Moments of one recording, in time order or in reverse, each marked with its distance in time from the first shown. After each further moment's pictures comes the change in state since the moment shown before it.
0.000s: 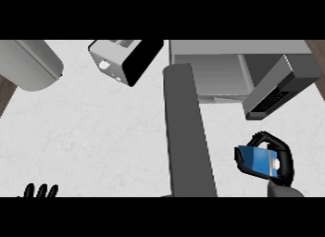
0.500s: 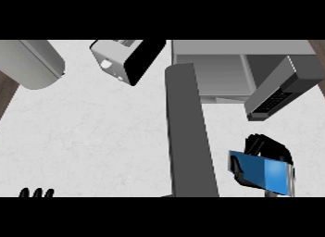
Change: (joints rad) left arm 0.029 0.004 0.007 -0.004 0.010 0.007 -0.018; right arm 0.131 0.053 0.123 -0.324 -0.144 0.108 0.190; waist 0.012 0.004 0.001
